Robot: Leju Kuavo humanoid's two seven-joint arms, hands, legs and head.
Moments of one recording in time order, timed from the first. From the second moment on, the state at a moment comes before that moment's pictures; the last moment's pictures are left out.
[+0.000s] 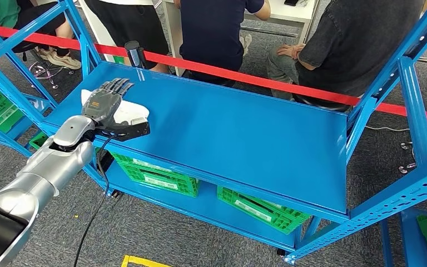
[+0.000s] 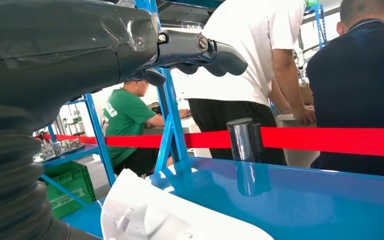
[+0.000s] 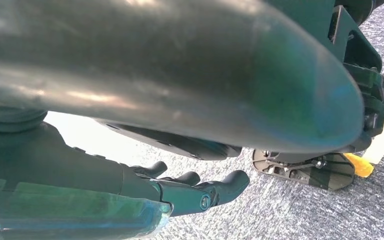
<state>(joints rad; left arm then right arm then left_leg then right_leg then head) -0.86 0.31 -0.75 -0.59 -0.88 0.18 -0.10 0.00 0.05 0.40 -0.20 -0.16 0.07 0.20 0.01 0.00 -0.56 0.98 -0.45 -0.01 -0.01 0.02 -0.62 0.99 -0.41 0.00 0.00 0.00</state>
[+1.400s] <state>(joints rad) -0.88 0.37 -0.57 -0.39 -0.75 -0.02 -0.23 0.01 0.06 0.40 -0.19 -0.17 0.03 0.17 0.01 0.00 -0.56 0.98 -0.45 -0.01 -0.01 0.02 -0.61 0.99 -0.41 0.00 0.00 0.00</state>
